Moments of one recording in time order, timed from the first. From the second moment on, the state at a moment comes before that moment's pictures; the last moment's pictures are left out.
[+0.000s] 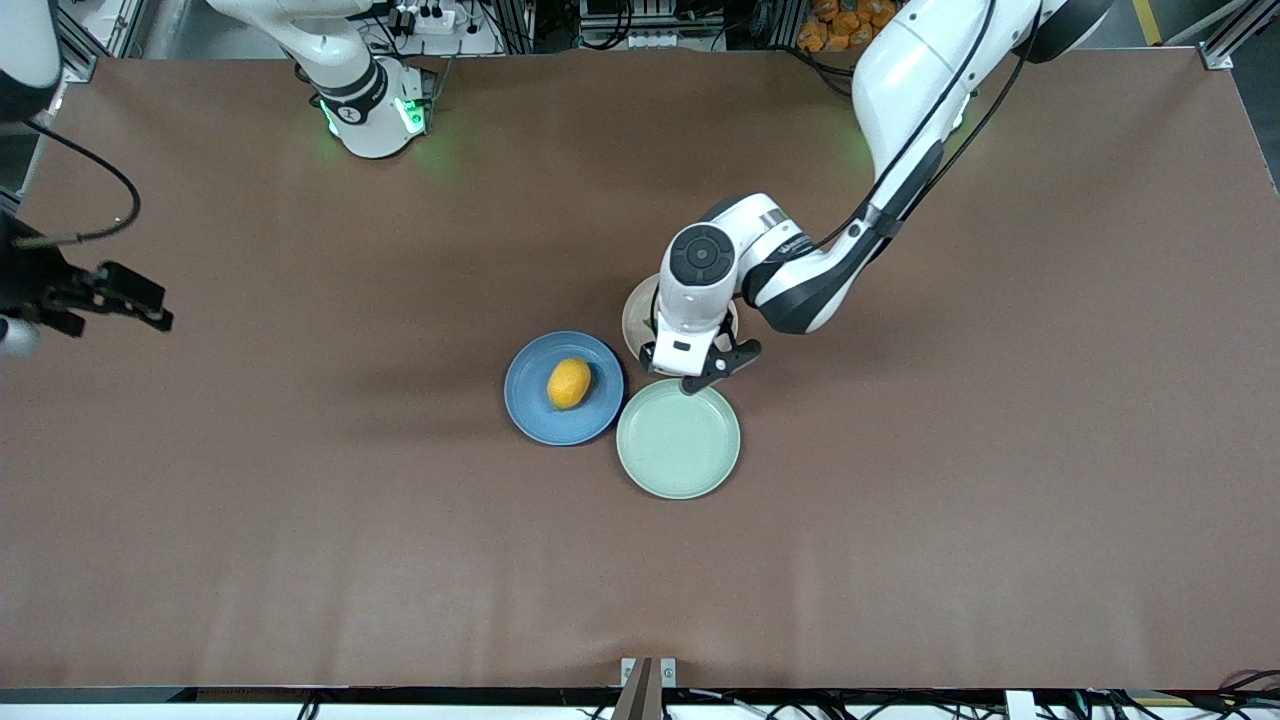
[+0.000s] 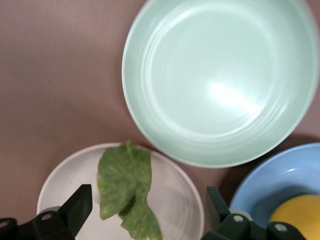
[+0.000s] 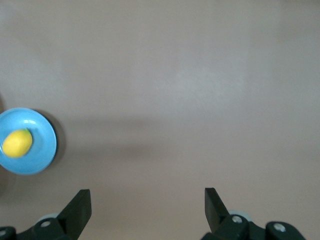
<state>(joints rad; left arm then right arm) -0.34 0.67 -0.47 -1.60 0.31 2.21 -1.43 0.01 0.10 -0.04 -1.46 0.00 1.57 -0.07</state>
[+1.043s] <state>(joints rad) 0.07 0.26 -0.46 -1.53 0.21 1.88 -0.71 0.02 0.14 -0.03 -1.43 -0.02 1.56 -0.07</state>
